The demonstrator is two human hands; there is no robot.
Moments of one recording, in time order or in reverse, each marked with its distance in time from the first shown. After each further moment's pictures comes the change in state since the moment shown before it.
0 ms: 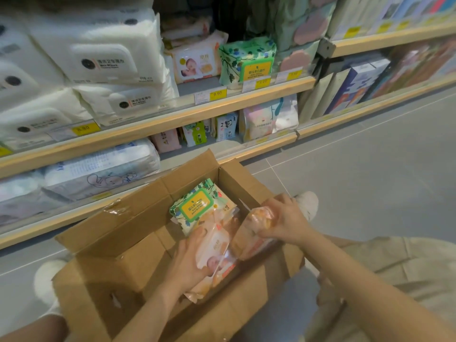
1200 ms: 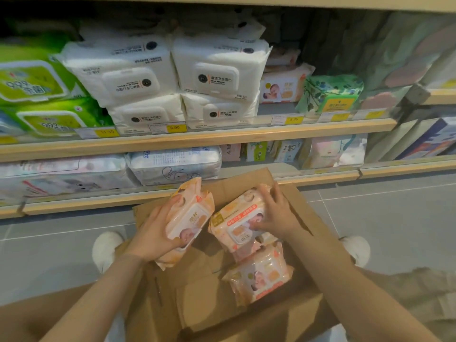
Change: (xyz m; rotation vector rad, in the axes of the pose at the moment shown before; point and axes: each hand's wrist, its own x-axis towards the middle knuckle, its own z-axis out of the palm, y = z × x) left_hand -0.047 -0.070 -0.166 -0.014 0.365 0.022; right_hand 0.101 -0.111 0.061 -0.034 -0.112 -0.148
